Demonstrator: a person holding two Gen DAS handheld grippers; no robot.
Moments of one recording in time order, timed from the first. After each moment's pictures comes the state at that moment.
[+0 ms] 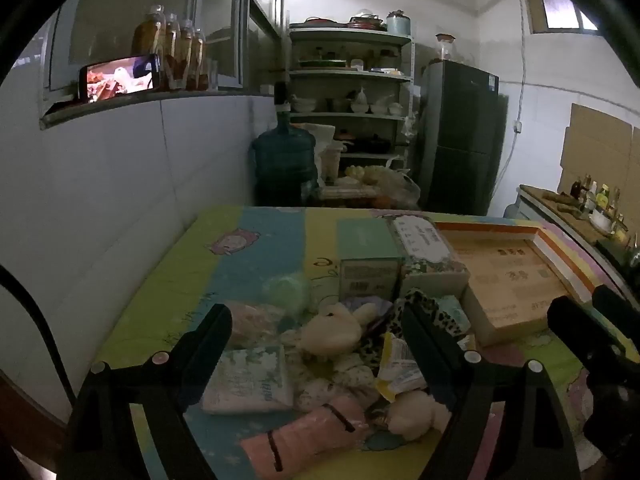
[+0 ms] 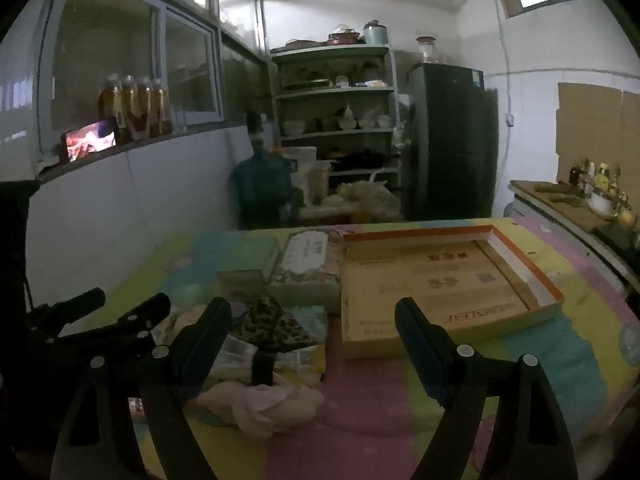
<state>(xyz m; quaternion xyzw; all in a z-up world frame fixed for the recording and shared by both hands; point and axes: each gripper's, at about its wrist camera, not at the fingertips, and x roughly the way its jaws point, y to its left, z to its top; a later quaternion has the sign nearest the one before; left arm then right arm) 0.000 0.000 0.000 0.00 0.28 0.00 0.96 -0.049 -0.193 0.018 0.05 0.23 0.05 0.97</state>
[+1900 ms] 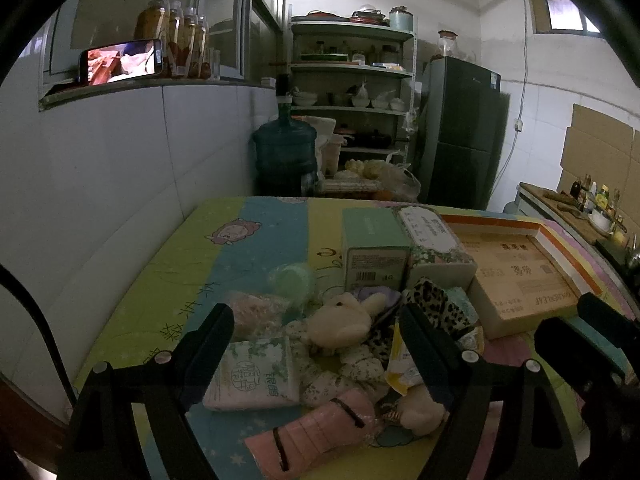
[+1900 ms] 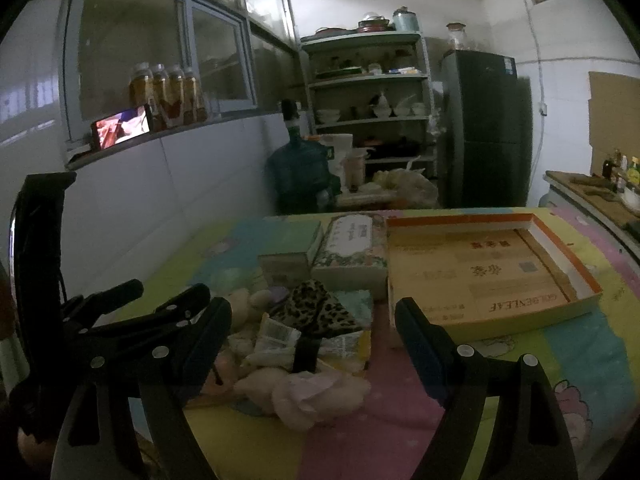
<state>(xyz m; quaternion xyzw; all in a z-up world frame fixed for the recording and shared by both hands) 0.000 0.011 -0.010 -0.01 0.29 0.00 0.96 -0.043 -0.178 0.005 0.06 0.25 0.12 0.96</state>
